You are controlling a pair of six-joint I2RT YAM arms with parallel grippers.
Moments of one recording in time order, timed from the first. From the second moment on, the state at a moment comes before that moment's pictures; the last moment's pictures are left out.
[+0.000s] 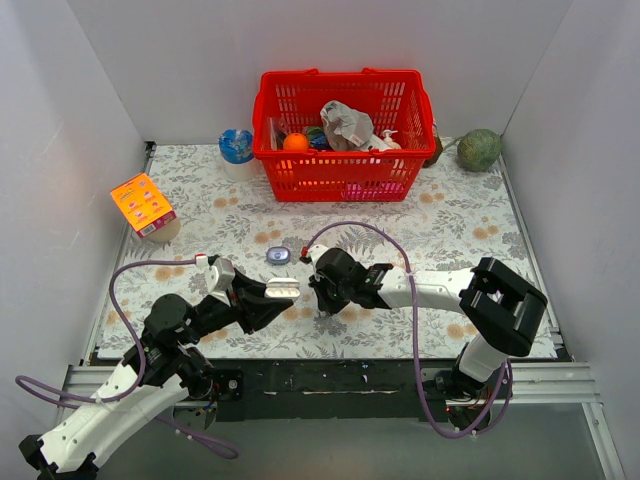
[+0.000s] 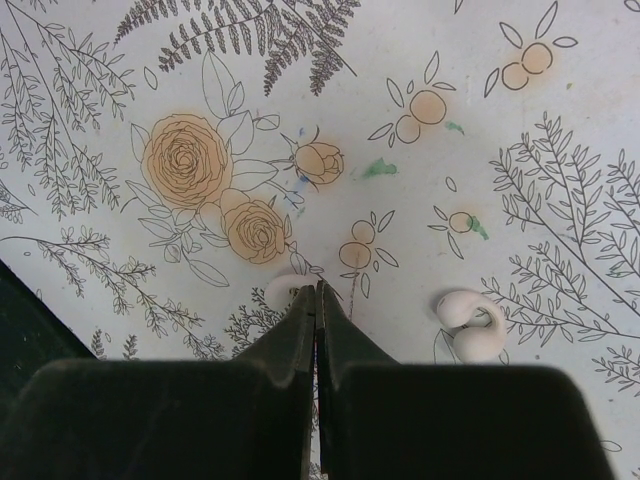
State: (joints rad) left arm -0.78 0.25 0.40 -0.02 0.36 -0.37; right arm 1.06 1.63 0.87 -0.14 -0.05 0.32
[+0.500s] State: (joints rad) left arm -0.78 0.26 0.40 -0.02 0.36 -0.37; right arm 1.06 1.62 0.85 -0.14 -0.05 0.34
